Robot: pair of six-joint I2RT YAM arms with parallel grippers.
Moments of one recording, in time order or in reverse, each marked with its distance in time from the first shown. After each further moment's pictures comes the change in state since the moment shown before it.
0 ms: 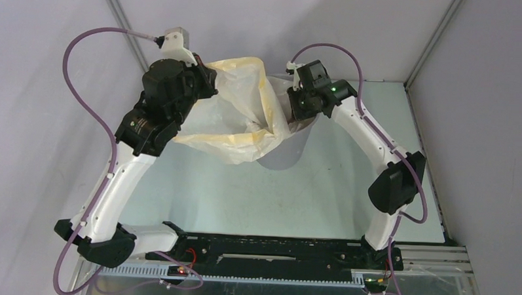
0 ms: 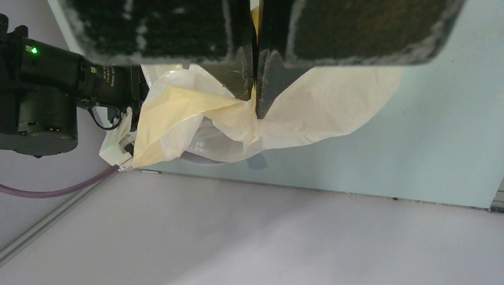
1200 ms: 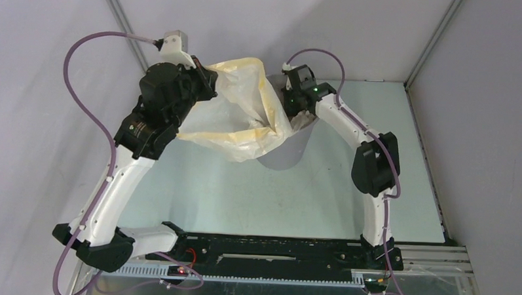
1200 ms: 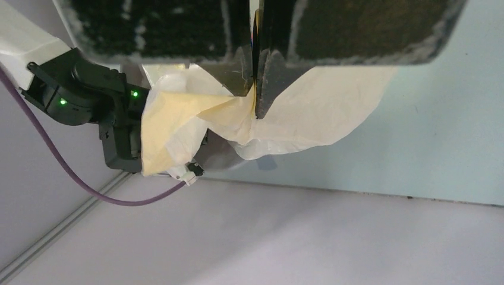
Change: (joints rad) left arm 0.020 -0.037 -0.052 0.047 0.061 -0.001; right arm -0.030 0.225 0.053 0.227 0.019 0.083
